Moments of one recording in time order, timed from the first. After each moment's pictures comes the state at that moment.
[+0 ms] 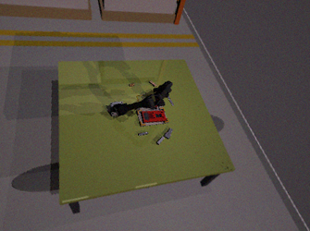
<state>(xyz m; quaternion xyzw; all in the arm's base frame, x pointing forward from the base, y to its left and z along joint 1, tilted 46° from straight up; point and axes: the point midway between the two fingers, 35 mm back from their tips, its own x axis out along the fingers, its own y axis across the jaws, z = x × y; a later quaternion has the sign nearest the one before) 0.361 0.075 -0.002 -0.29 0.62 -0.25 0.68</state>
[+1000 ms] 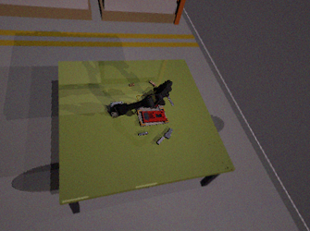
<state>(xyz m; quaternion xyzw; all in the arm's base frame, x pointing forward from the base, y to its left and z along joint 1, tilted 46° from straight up) 0.359 0.080 0.004 -0.29 0.62 -0.25 0.68</state>
